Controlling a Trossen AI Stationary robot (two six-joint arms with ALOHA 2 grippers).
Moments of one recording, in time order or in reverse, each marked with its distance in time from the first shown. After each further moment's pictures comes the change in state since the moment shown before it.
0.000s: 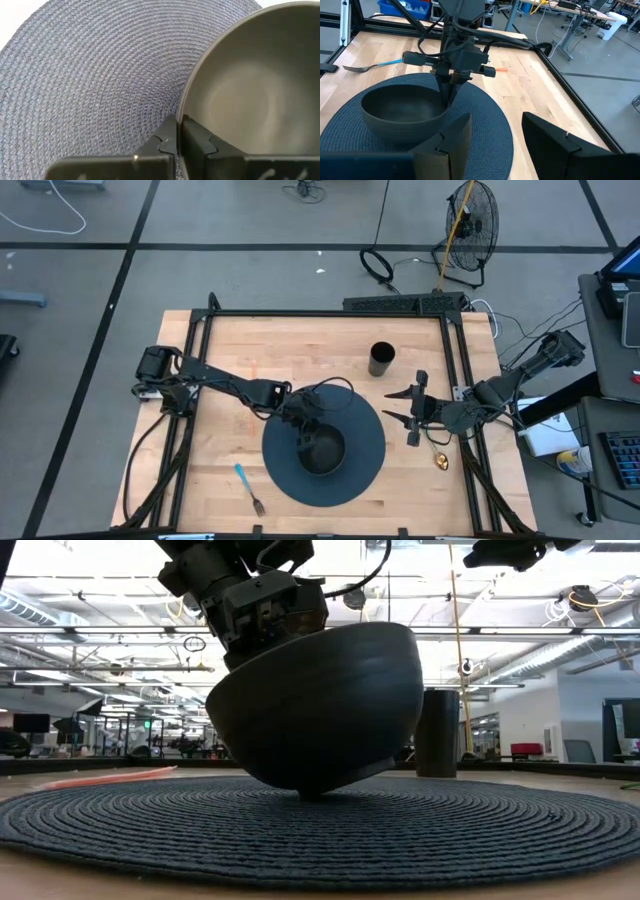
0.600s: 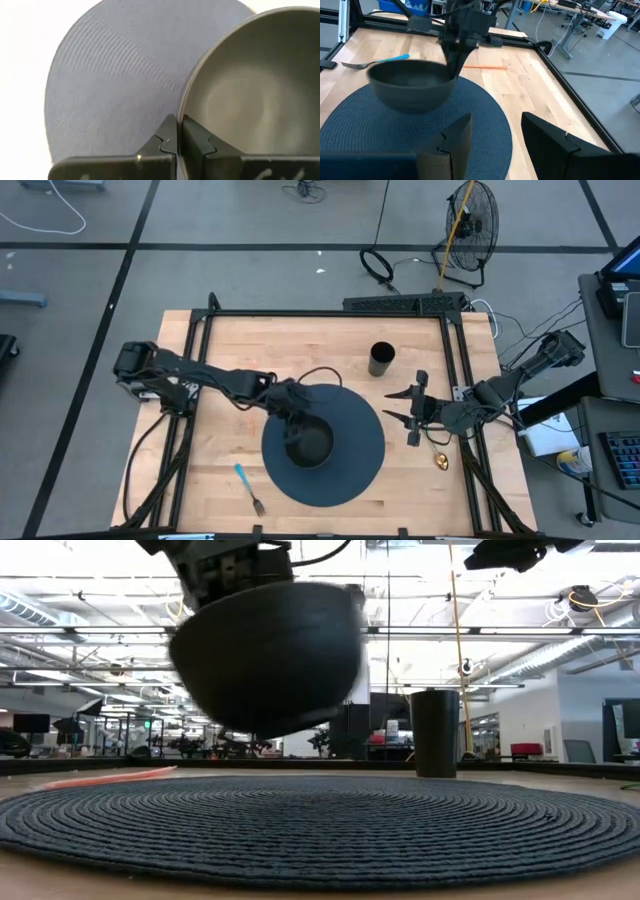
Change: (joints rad) left arm 0.000 -0.190 -0.001 -0.240 -0.052 -0.022; right arm 0.000 0.000 0.000 -0.013 0.000 0.000
